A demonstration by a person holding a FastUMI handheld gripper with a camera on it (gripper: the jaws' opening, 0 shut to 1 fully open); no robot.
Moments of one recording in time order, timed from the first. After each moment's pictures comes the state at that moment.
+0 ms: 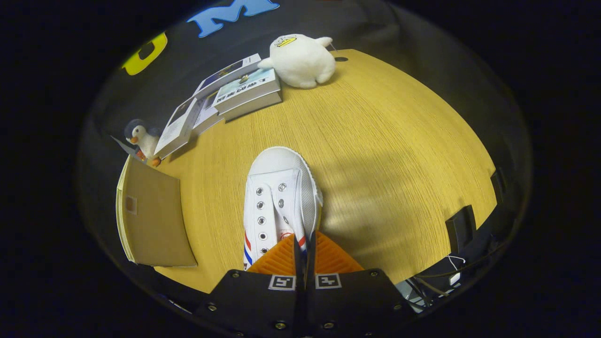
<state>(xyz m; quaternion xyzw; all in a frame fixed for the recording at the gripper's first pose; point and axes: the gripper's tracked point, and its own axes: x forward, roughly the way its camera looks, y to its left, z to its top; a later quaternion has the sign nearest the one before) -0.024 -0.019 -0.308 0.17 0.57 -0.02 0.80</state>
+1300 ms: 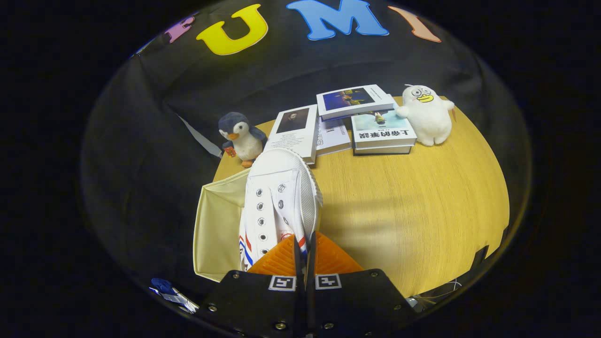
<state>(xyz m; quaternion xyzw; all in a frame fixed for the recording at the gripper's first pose) 0.044 0.197 -0.164 0.14 0.52 0.14 0.83</state>
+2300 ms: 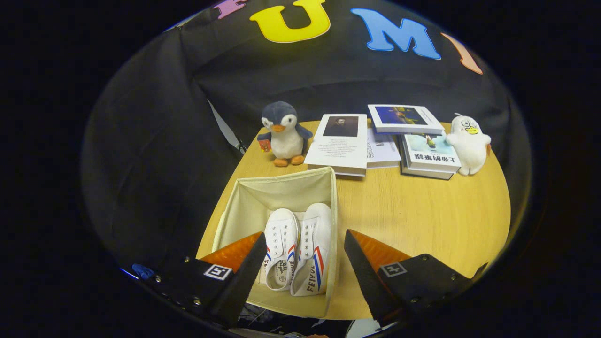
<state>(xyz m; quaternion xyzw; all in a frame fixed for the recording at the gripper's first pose) 0.060 0.286 -0.157 0.07 0.46 0.19 0.87</state>
